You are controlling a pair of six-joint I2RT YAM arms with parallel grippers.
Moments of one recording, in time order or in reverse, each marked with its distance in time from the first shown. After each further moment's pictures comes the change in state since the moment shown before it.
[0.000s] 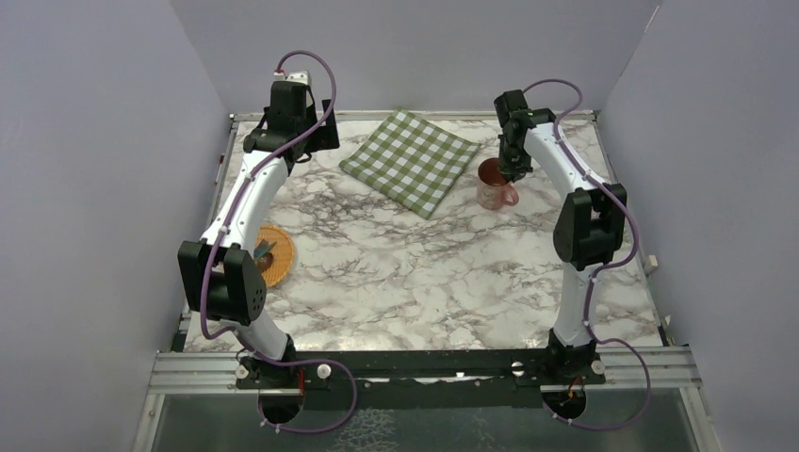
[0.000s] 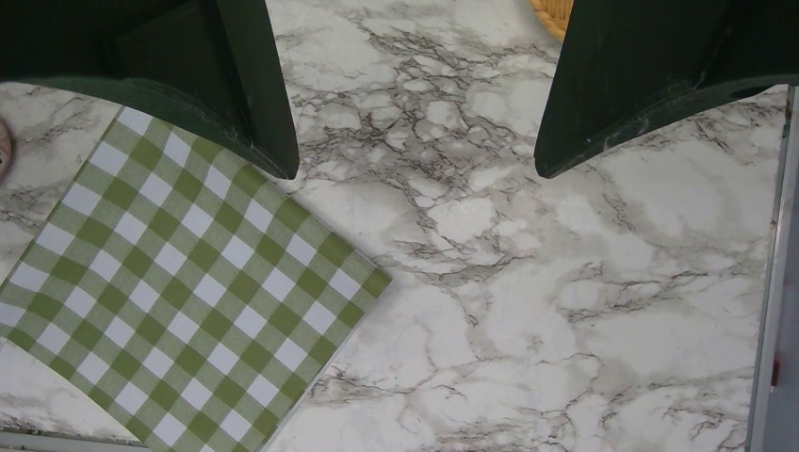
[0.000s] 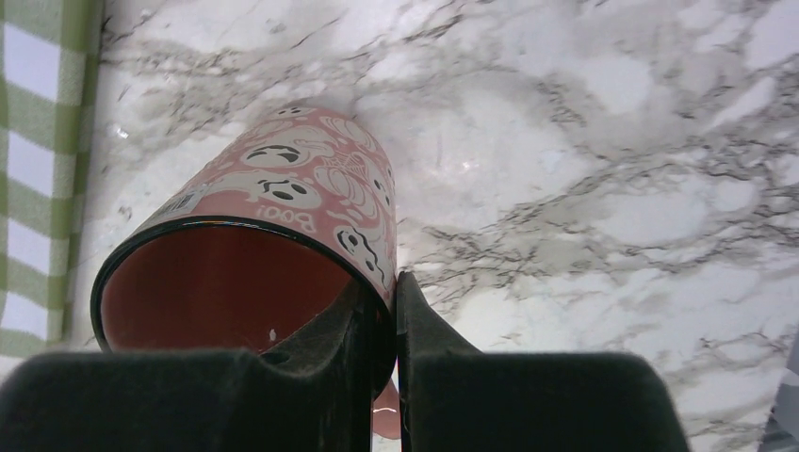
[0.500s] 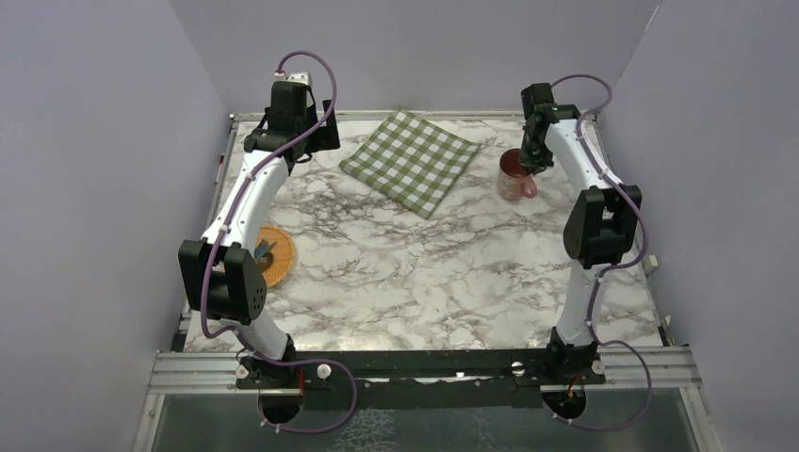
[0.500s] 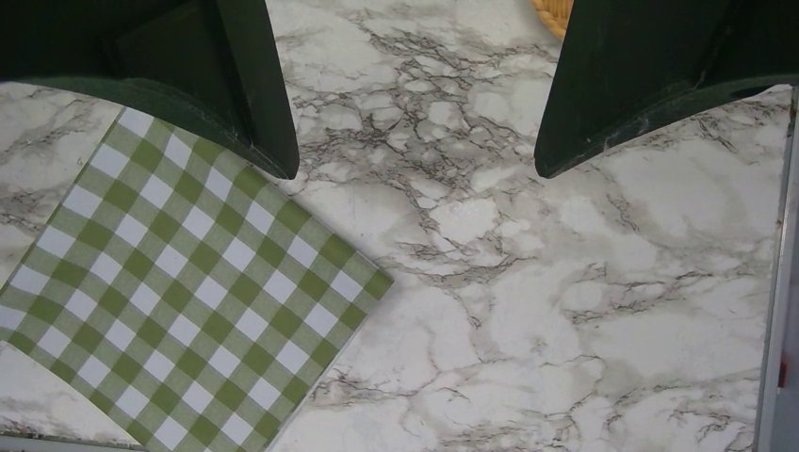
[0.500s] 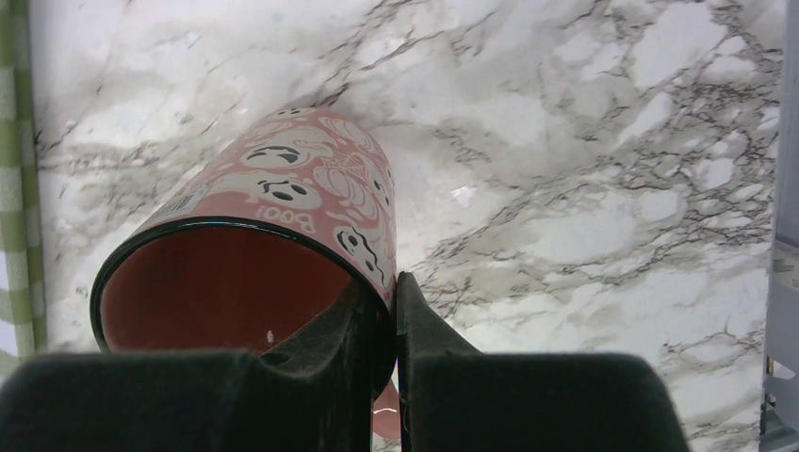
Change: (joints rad) left arm 0.000 0.006 0.000 0.000 0.005 0.000; right arm -0.090 -0.010 0.026 0.018 0.066 0.000
